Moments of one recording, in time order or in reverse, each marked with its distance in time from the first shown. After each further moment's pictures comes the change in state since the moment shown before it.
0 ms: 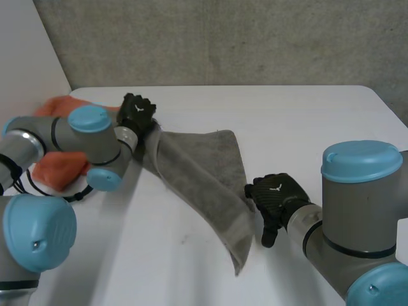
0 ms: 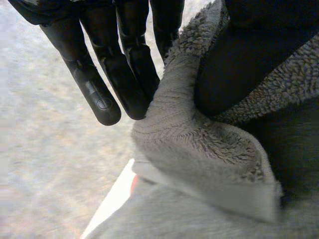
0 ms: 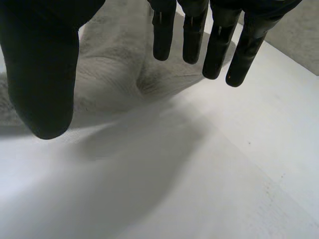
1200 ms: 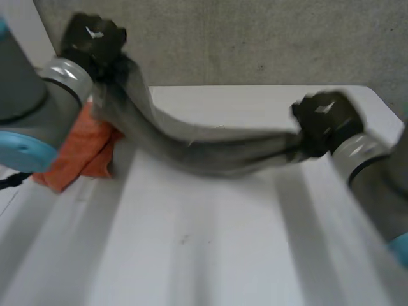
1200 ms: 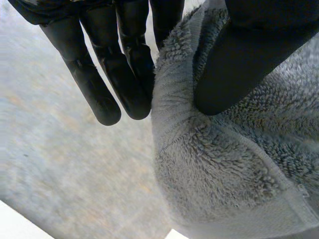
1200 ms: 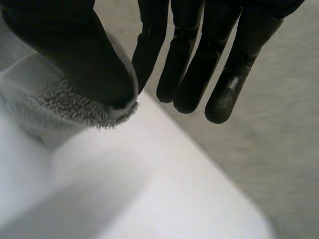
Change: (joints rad) left arm -0.024 0.812 -0.526 -0.152 -0.037 -0.159; right arm -0.144 -0.225 -0.121 -0.046 0.051 -0.185; left_hand 0.000 0.002 0.005 0.005 0.000; right_hand 0.671 0.804 0.822 0.838 0.816
